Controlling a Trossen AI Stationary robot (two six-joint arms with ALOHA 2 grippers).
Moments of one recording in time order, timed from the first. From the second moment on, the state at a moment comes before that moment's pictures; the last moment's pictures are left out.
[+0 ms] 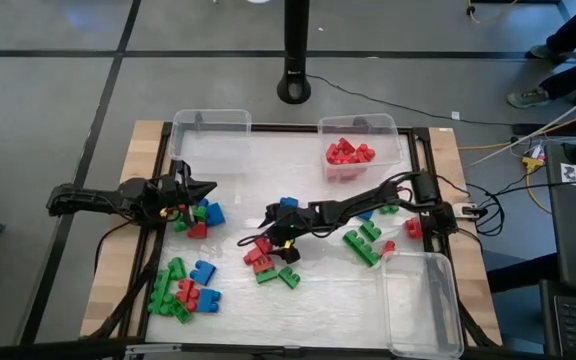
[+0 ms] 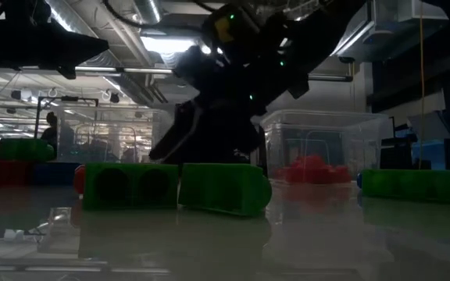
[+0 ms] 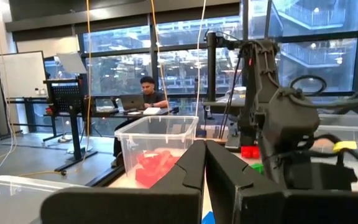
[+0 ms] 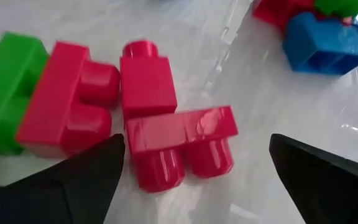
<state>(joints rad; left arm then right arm) -0.07 0.03 0.01 0.24 -0.36 0.11 0.09 2.12 1.28 0.19 -0.12 -0.37</state>
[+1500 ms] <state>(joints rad) -0.07 0.04 0.01 0.24 -0.36 0.13 0.06 2.25 1.30 0.42 -0.17 -0.35</state>
